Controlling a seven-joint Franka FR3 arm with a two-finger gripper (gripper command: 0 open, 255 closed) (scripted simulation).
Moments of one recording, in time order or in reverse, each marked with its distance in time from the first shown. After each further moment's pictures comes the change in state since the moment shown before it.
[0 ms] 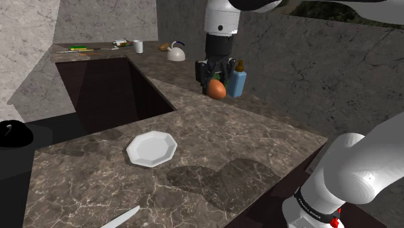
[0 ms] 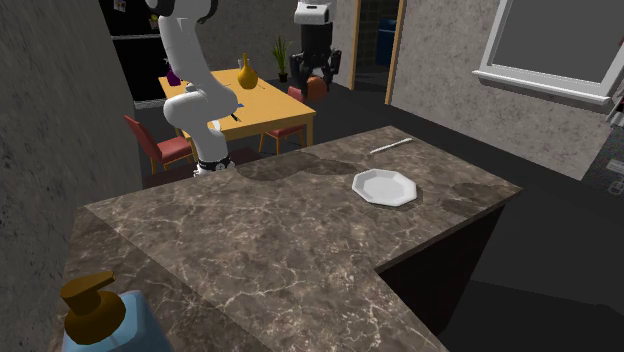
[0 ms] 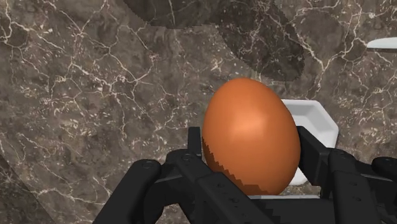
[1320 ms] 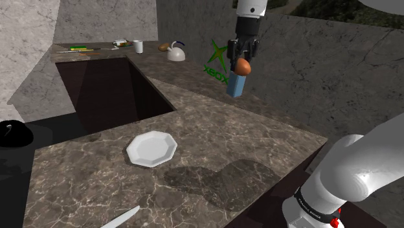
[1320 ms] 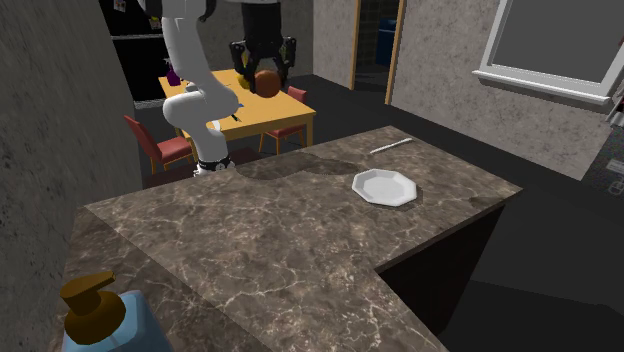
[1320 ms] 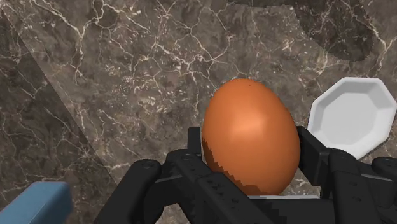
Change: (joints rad) arm -0.106 -0.002 -0.208 0.094 -0.082 -0.117 -0.291
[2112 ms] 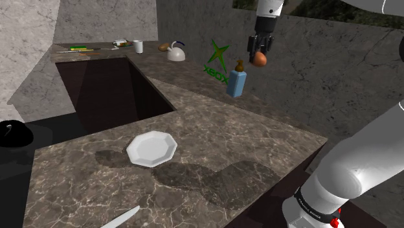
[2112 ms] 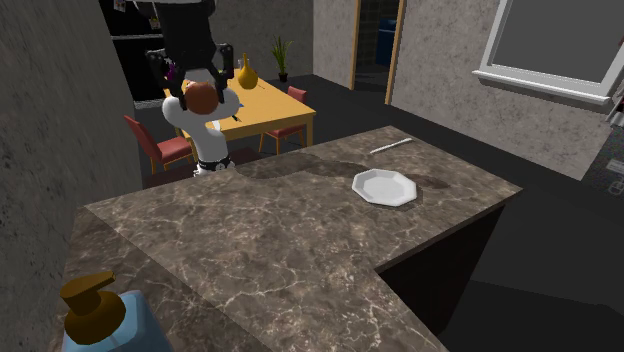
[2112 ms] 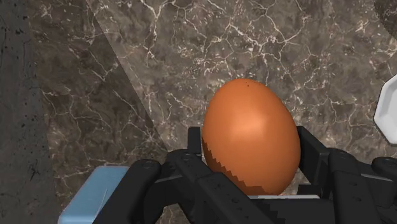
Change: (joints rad) arm -0.104 0.125 -0.190 0.131 -0.064 -0.010 -0.291
